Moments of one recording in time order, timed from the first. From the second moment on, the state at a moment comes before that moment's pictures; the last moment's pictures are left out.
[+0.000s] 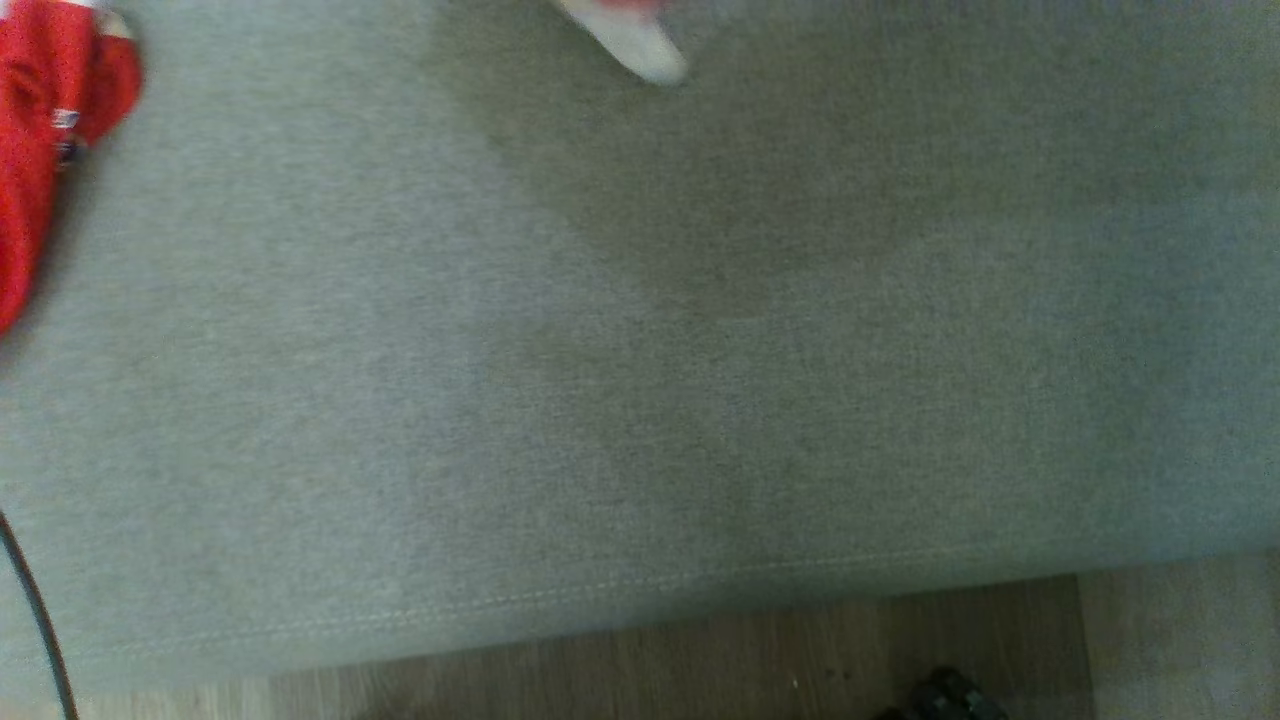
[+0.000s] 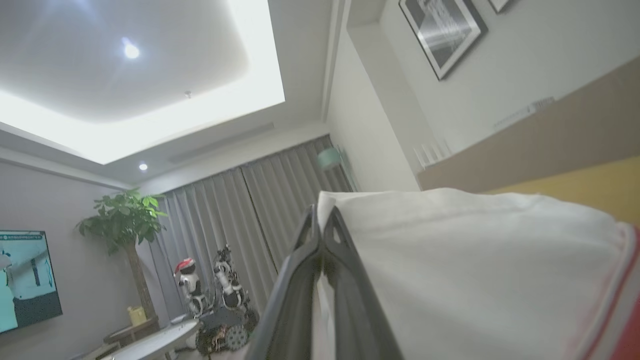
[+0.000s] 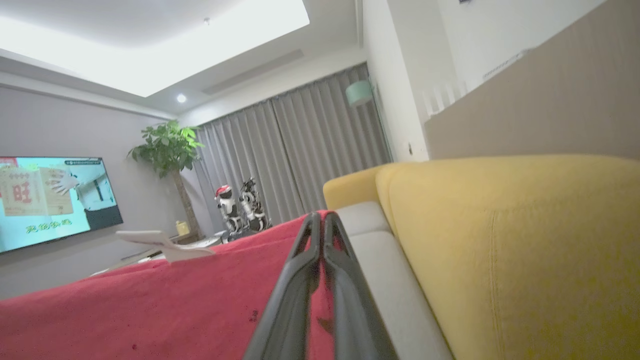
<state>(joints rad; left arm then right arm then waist) -1.51 0.44 -0.42 0.48 -0.16 0.07 -0.26 -1.40 -0.30 0.11 0.62 0.53 0.12 0.06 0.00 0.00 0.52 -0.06</state>
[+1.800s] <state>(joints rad) -0.16 0.45 -0.37 -0.10 -0.48 -0.12 -0.11 -0.23 -0.32 0.04 0.18 0.54 0.12 0.22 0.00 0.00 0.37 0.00</state>
